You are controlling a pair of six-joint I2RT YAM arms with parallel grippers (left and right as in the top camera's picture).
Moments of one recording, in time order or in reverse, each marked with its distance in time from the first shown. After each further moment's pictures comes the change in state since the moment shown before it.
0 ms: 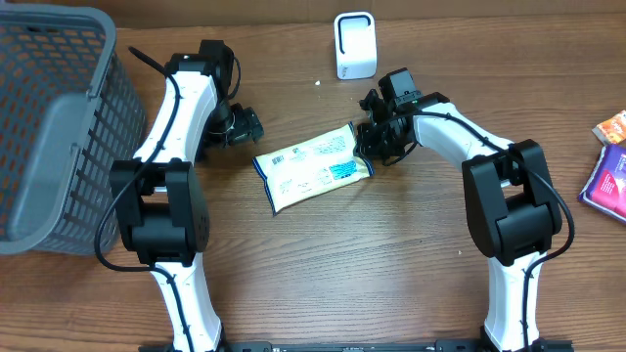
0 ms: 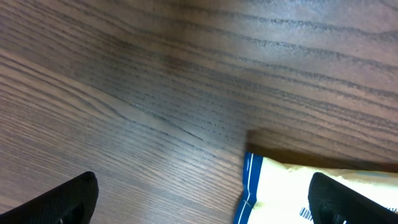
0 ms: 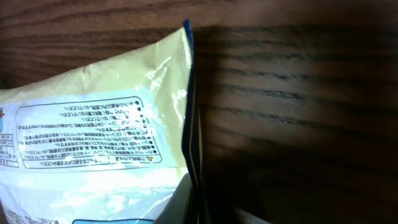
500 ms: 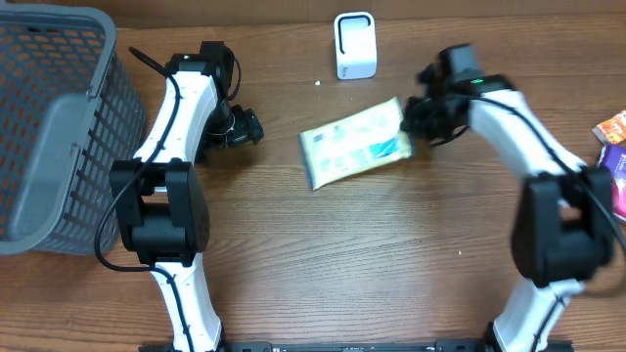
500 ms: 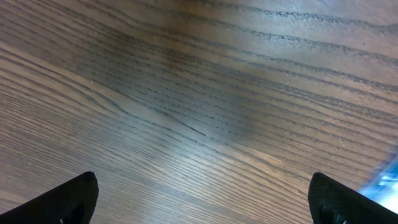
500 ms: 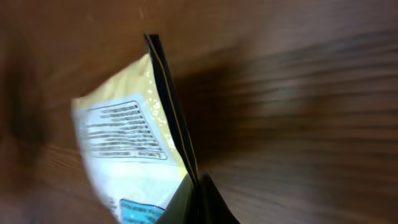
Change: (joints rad) left arm 0.000 0.000 0.000 -0.013 0.000 0.000; right arm -0.184 -0.210 -0.004 -0.136 0.066 0.063
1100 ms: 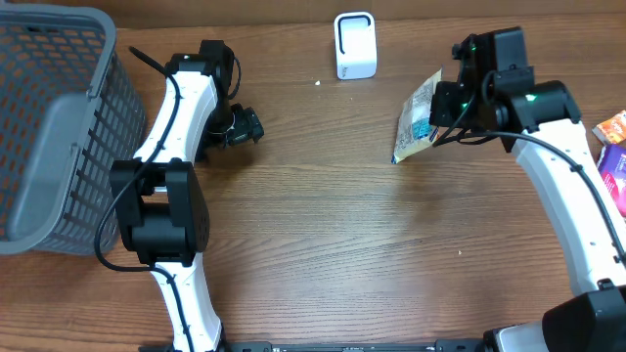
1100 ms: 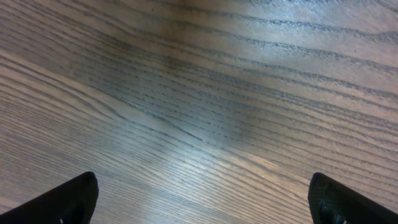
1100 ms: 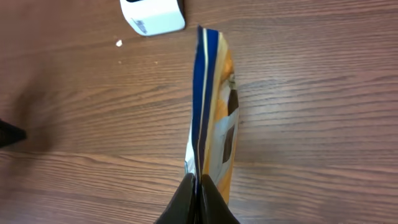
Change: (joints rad) left arm 0.000 0.000 0.000 0.016 0.001 0.000; right arm 0.045 -0.370 0.000 -0.143 0.279 -0.023
